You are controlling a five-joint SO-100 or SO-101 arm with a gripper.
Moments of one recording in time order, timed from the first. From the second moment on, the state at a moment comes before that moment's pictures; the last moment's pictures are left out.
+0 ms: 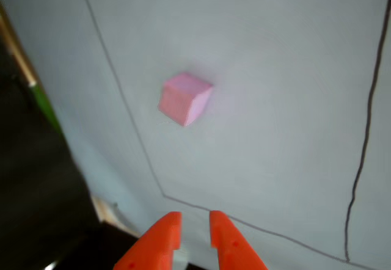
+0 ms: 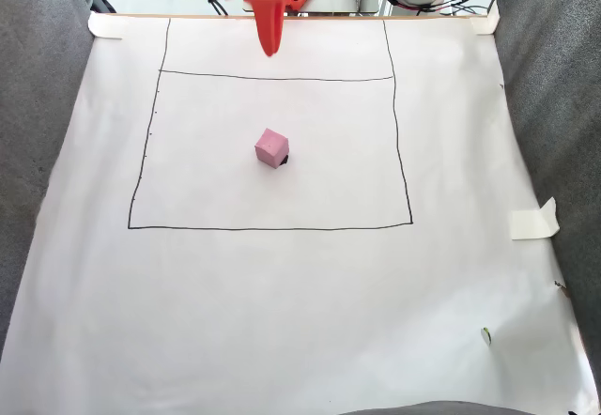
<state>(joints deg) -2.7 133.0 120.1 57.6 21.4</state>
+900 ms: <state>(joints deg) 0.3 187.5 167.2 62.5 9.1</state>
